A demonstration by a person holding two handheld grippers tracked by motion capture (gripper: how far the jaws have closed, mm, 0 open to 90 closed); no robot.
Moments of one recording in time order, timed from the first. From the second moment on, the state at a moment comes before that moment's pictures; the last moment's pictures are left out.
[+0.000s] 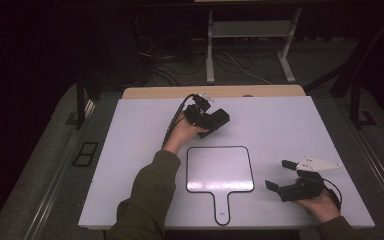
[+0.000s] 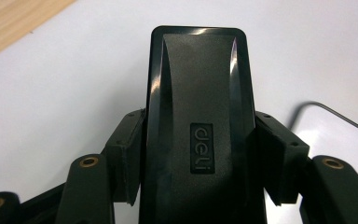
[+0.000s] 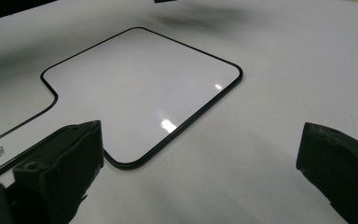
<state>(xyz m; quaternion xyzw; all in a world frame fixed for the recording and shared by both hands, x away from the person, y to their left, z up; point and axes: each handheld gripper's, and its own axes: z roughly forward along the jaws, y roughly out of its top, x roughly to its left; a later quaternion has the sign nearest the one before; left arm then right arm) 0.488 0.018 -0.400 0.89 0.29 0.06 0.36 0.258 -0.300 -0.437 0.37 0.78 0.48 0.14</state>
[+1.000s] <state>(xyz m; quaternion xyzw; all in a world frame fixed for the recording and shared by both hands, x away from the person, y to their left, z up) 0.526 -0.002 -0.438 0.89 0.32 0.07 0.31 0.256 -0.300 -0.437 0.37 0.78 0.48 0.14</state>
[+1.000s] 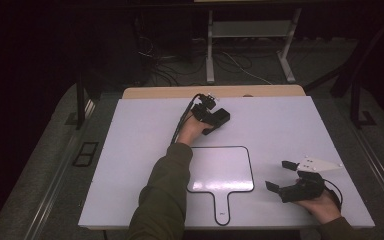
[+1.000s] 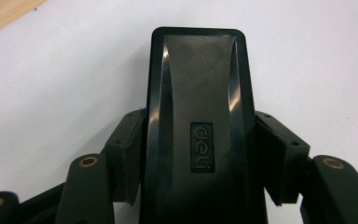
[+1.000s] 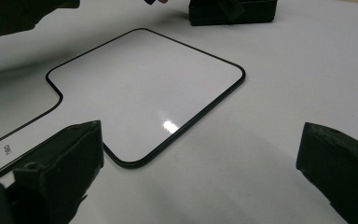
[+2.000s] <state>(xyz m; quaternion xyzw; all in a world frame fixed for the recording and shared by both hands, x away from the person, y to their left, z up) 0.499 0.013 -0.417 0.88 0.29 0.08 0.37 0.262 -0.300 -0.441 0.36 0.79 0.48 0.13</state>
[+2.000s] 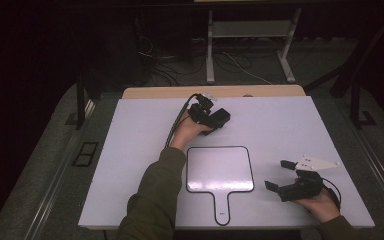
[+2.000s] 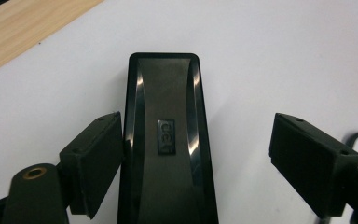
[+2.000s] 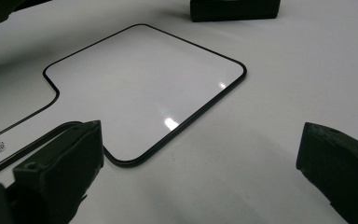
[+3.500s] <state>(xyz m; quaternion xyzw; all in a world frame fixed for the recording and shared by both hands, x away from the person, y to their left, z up) 0.357 0.104 -0.404 0.83 0.28 0.11 0.47 0.265 -0.298 -0.444 0.36 0.79 0.48 0.11</state>
